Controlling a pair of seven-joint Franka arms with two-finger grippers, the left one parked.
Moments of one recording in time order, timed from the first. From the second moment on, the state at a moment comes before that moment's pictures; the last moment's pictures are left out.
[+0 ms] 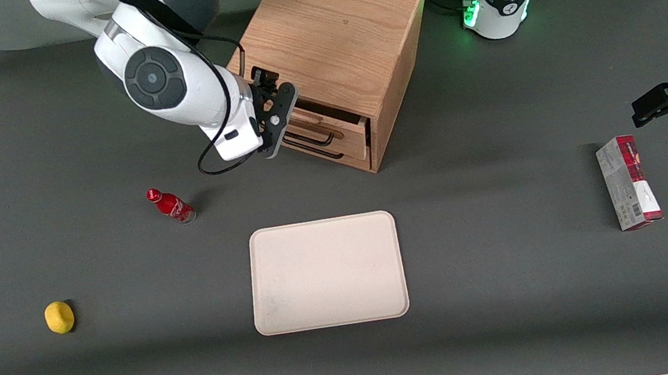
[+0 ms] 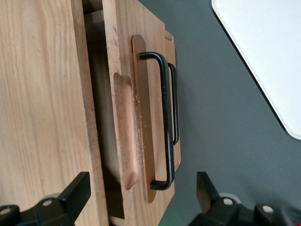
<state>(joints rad) 0.01 0.34 0.71 -1.54 0.15 1.62 -0.34</state>
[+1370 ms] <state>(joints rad) 0.04 0.51 0.71 -1.59 -0.03 1.82 -0.37</state>
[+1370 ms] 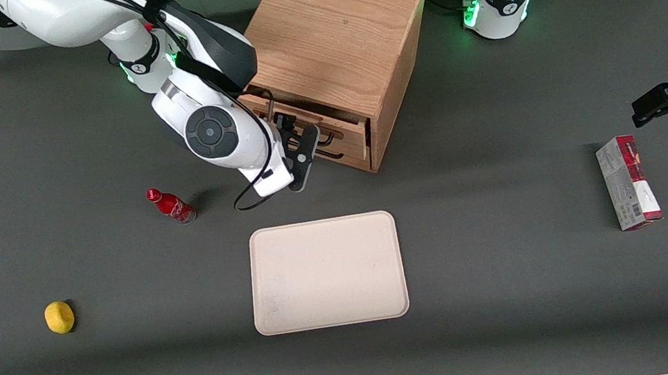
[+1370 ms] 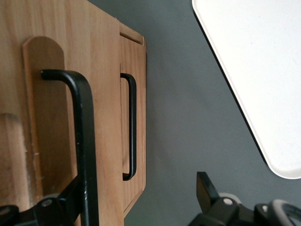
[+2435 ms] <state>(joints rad) 0.02 0.57 0.56 -1.45 -0.07 1.85 -0.47</state>
